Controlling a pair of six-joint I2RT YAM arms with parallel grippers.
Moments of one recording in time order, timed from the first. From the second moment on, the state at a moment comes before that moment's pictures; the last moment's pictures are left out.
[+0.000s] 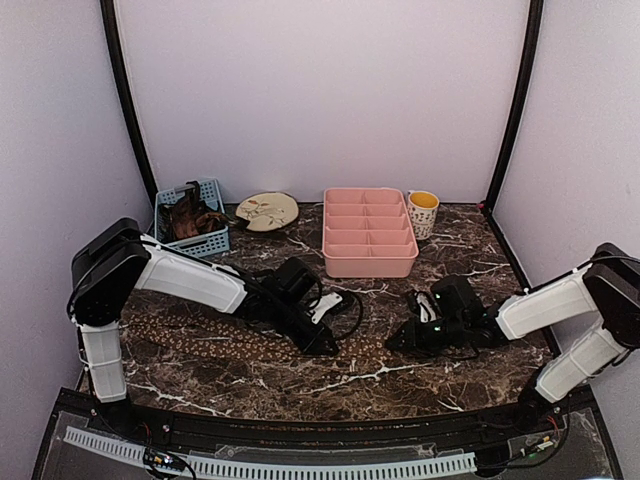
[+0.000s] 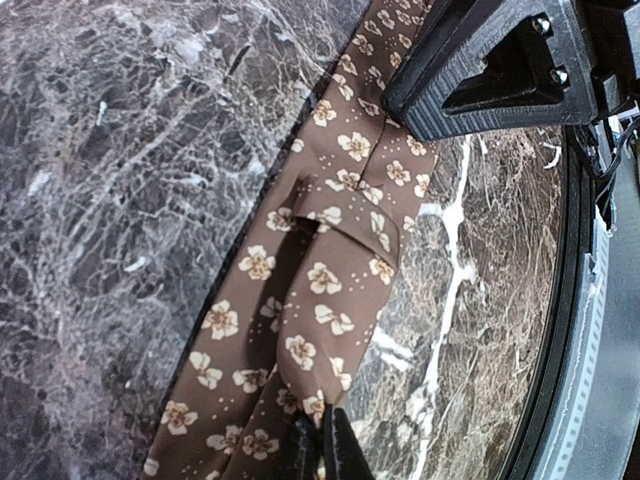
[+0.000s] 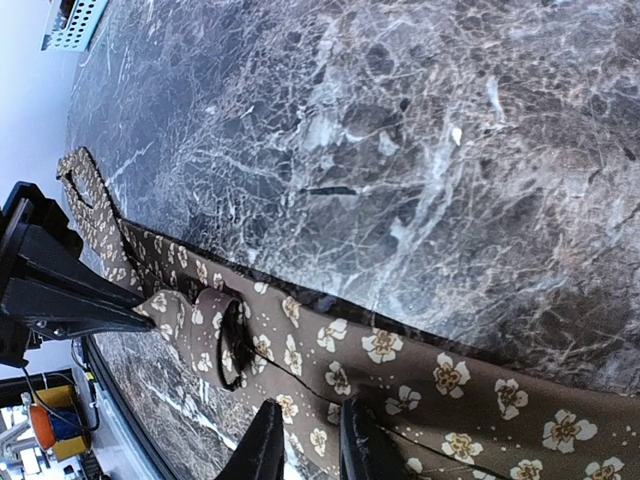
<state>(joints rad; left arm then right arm) -0.95 1.94 1.13 -0.16 0.46 -0.17 0.71 1.46 0.42 0.22 -0.38 0.80</state>
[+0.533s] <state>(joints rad) -0.97 1.98 1.16 -0.13 0.46 -0.19 0.72 1.43 0.42 0.22 -0.41 0.81</state>
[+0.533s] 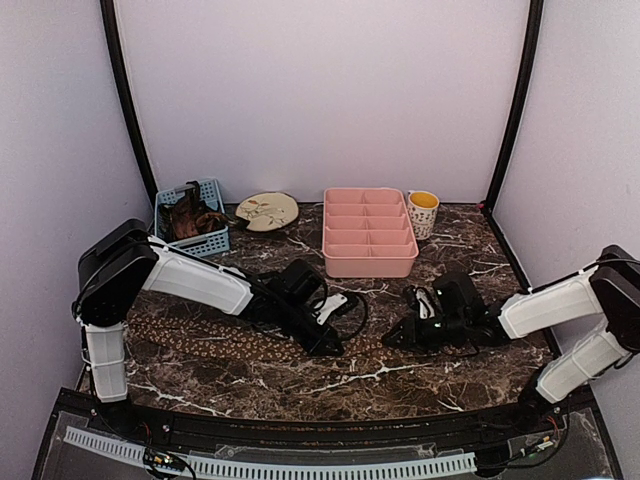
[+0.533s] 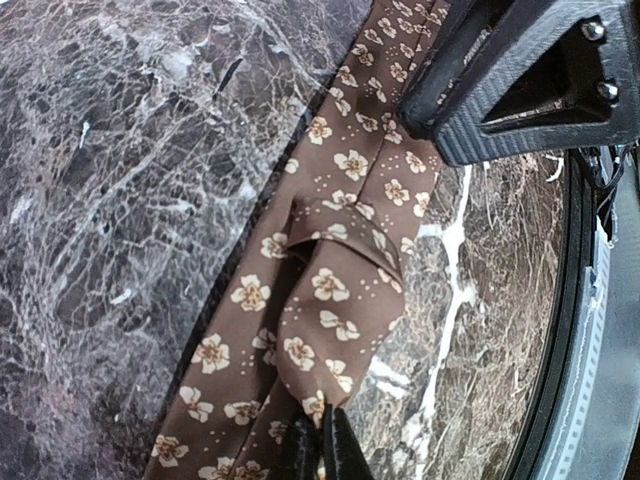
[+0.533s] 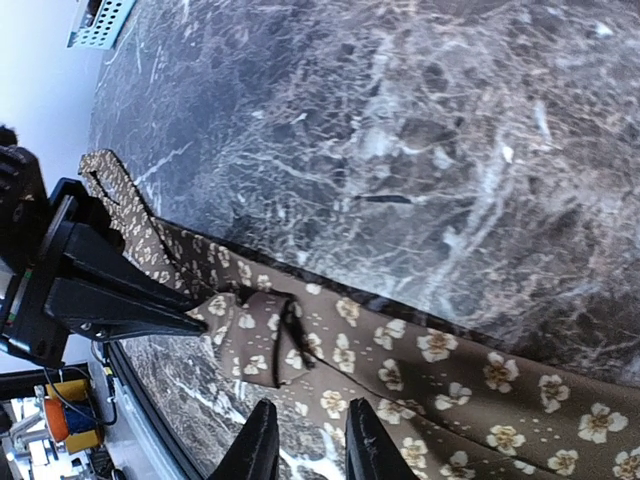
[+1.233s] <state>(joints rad) -0.97 1.98 1.16 -0.16 0.43 -0.18 0.79 1.61 0.51 0.33 -0.46 0.86</state>
